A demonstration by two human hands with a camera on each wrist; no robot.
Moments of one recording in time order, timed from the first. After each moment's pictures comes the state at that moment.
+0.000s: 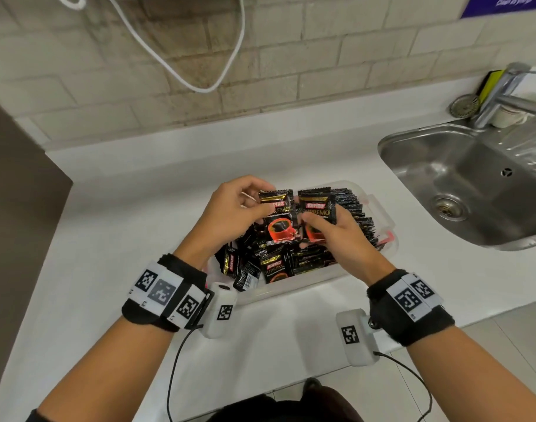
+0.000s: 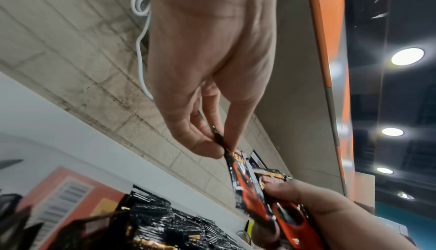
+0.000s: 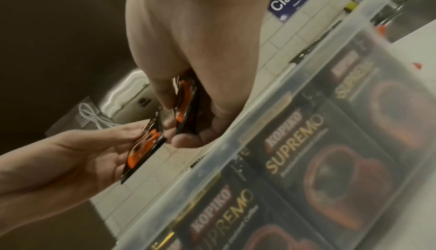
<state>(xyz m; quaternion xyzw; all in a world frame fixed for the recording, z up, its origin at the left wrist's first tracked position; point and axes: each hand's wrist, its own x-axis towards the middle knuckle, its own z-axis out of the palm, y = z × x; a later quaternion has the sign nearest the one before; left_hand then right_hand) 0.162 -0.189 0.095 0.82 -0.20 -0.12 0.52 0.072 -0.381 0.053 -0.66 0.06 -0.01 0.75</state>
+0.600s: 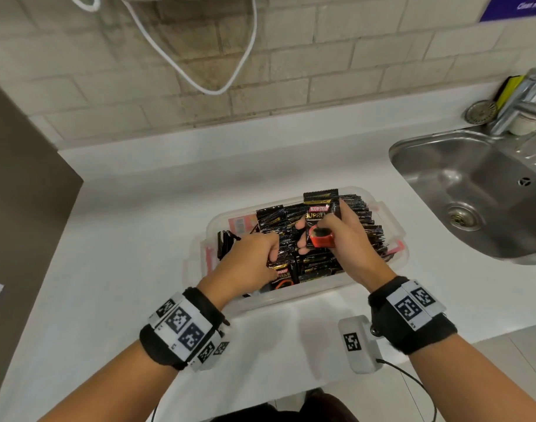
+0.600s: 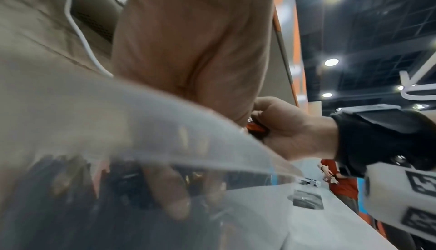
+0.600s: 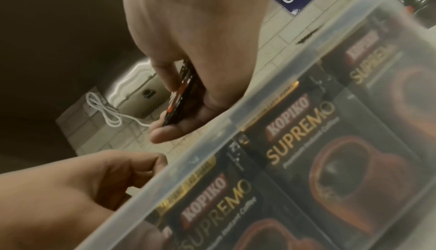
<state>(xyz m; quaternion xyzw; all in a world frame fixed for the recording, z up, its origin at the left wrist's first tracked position) 0.133 -0.190 0.043 0.92 -0.29 -0.18 0.21 0.087 -0.384 0.038 -0.60 0.05 -0.03 0.80</state>
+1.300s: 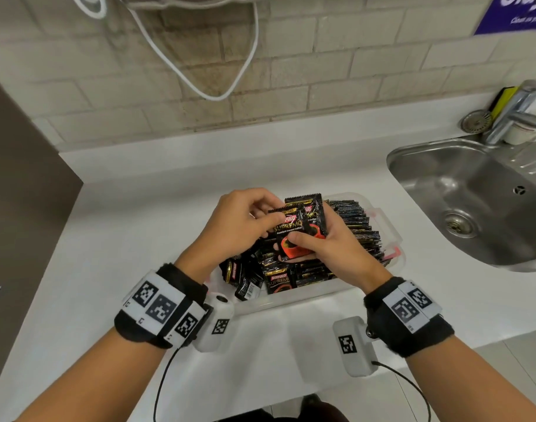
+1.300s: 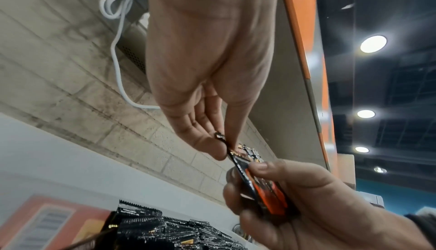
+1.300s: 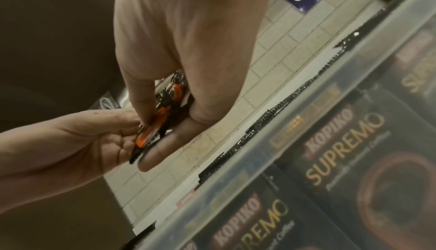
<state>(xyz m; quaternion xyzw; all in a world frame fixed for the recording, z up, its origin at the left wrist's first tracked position) 0.151 -0.190 0.106 0.85 -0.24 -0.08 0.47 0.085 -0.374 0.052 -0.62 -0.02 0.04 0.79</state>
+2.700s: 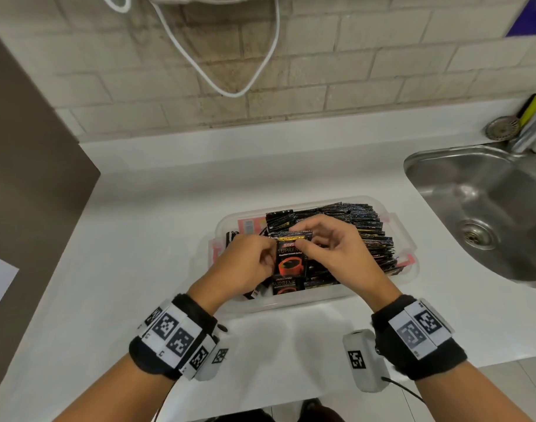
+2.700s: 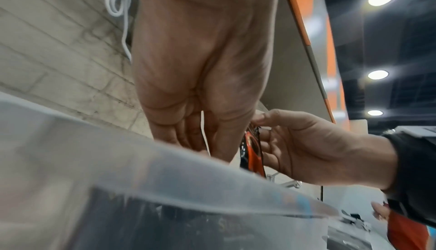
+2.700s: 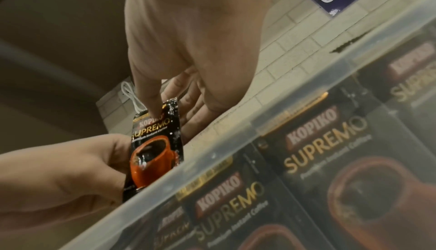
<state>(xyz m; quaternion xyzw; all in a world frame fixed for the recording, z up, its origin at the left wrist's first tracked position) 0.125 -0.175 0.056 0.90 -0.26 -0.16 0.30 0.082 -0.373 0.044 -0.75 -0.09 -0.05 0.65</state>
